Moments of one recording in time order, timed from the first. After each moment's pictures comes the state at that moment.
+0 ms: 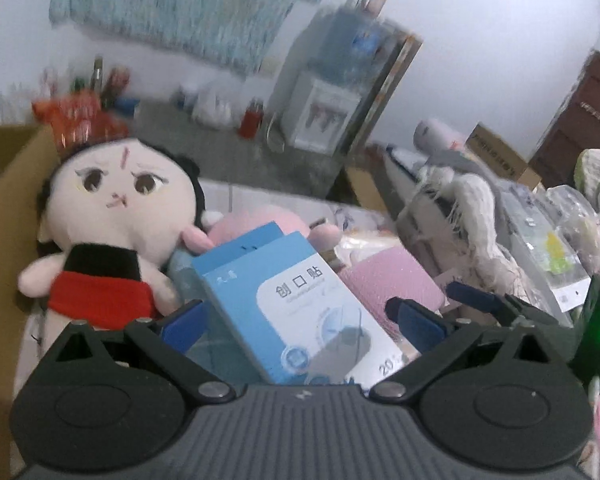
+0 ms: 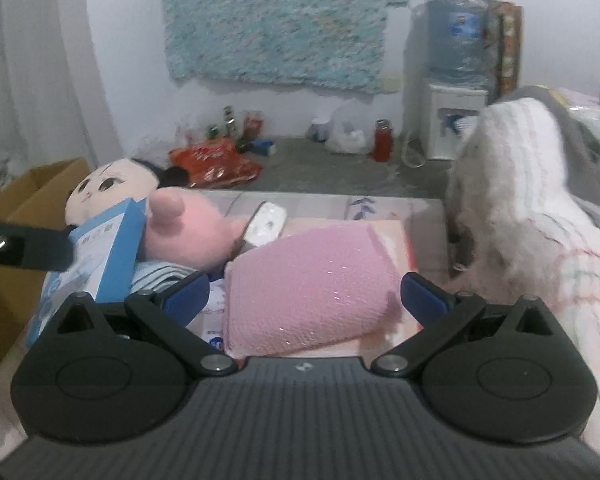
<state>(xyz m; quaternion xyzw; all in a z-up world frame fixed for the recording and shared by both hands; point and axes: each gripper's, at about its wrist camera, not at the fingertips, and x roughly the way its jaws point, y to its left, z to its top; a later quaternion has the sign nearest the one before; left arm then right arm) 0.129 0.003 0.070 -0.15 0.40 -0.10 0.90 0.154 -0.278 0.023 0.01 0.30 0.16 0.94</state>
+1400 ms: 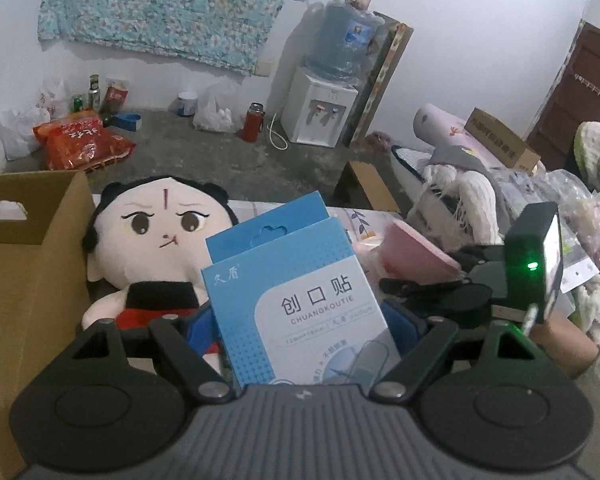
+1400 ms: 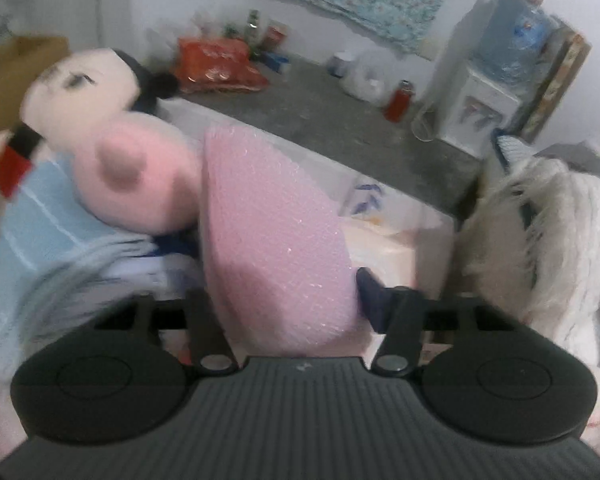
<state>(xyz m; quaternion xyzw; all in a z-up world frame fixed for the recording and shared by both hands) 0.117 0.038 0.106 -0.10 0.40 -0.11 0.91 0.216 -0.240 0.029 -0.15 0.39 0.18 0.89</state>
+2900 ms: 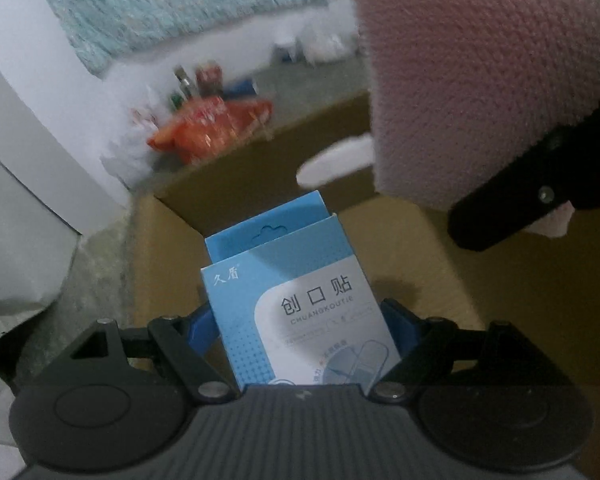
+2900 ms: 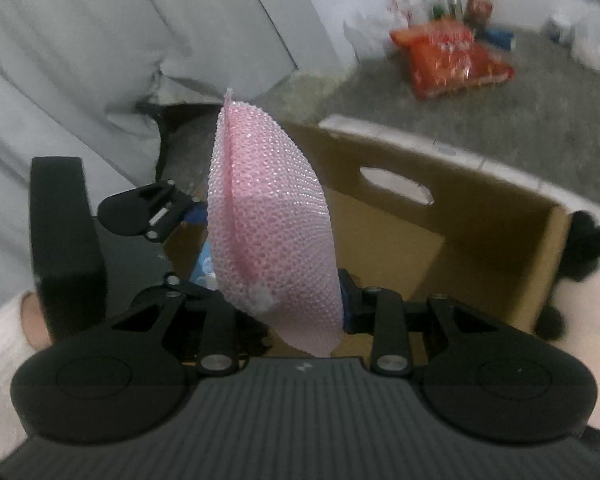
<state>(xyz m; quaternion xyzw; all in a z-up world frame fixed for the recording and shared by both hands) 0.181 0.324 0.044 0.18 0.49 -0.01 0.85 0.219 0.155 0.099 0.02 0.49 0.39 0.78</state>
